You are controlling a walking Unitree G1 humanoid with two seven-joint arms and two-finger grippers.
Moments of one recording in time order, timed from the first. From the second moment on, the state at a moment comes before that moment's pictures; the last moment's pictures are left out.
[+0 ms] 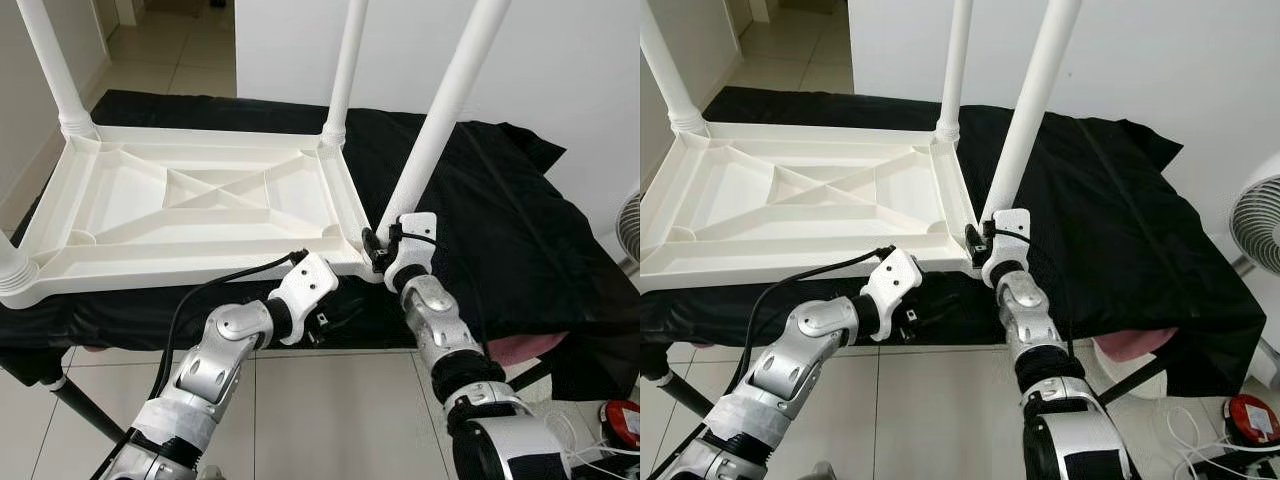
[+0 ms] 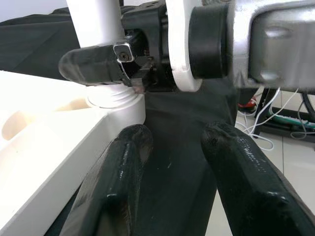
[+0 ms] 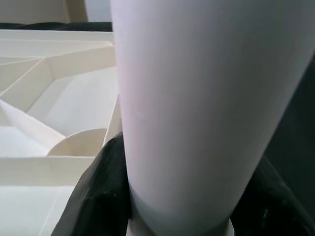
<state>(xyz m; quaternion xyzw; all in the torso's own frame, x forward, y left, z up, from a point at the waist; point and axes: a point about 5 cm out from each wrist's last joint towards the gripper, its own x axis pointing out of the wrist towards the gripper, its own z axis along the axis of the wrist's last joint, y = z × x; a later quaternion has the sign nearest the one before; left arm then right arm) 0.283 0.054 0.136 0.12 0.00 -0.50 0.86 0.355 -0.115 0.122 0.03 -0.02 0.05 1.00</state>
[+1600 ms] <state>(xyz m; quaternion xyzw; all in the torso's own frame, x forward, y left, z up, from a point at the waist) 0.284 0.048 0.140 0.13 -0.01 -0.50 0.86 0.358 -0.134 0.133 -0.09 0.00 0.32 0.94</state>
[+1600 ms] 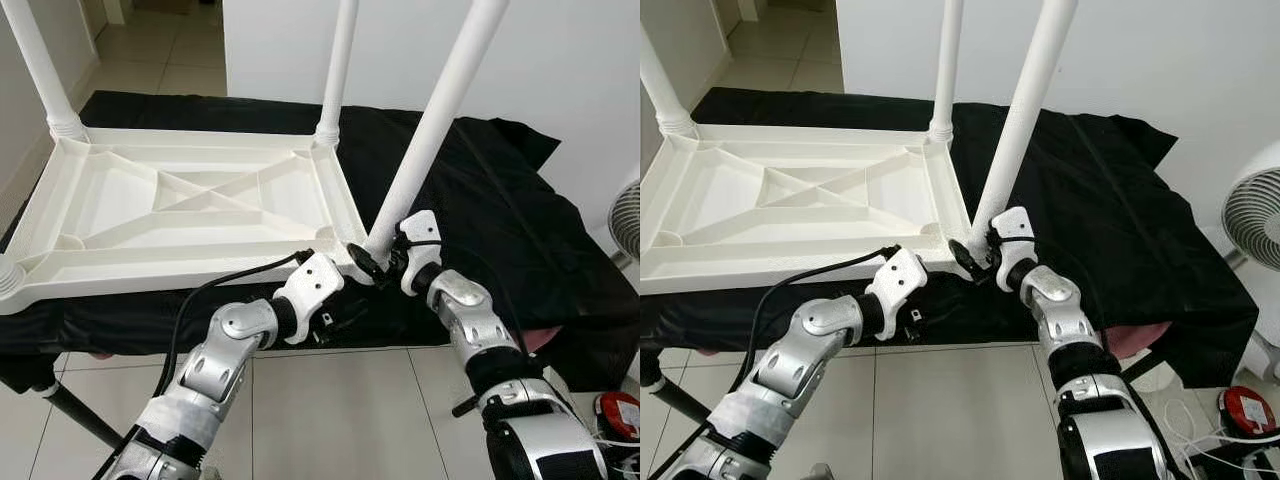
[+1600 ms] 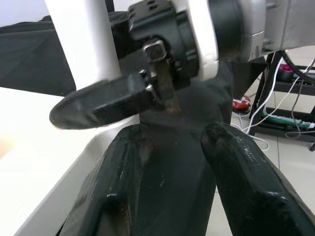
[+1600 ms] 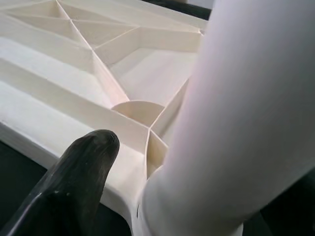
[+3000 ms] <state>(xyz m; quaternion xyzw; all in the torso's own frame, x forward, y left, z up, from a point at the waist) 0.285 0.050 0.141 0.13 -0.01 -0.50 0.86 0.368 -0.130 0.124 0.00 0.00 0.14 0.99</state>
